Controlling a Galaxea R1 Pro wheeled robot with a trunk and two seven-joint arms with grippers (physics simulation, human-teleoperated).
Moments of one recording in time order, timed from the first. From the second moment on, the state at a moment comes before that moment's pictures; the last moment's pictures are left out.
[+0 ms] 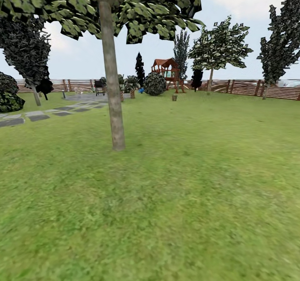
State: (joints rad) left arm 0.06 0.03 -0.01 -0.15 -0.10 0.01 -0.07; right arm 0.00 0.02 -0.01 0.04 -0.03 -0.09 0.02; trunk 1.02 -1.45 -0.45
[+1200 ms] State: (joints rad) left arm 0.06 0.04 0.00 -0.15 -0.10 0.01 -0.07; right arm 0.00 0.02 0.00 0.05 -0.03 -0.10 0.02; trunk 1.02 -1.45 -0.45
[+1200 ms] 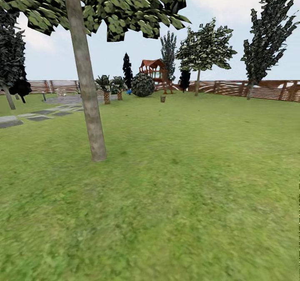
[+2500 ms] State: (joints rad) left arm 0.06 0.04 0.00 -0.15 -0.10 0.01 -0.07; right arm 0.00 0.01 -0.01 0.04 -0.04 -0.10 0.02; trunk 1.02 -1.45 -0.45
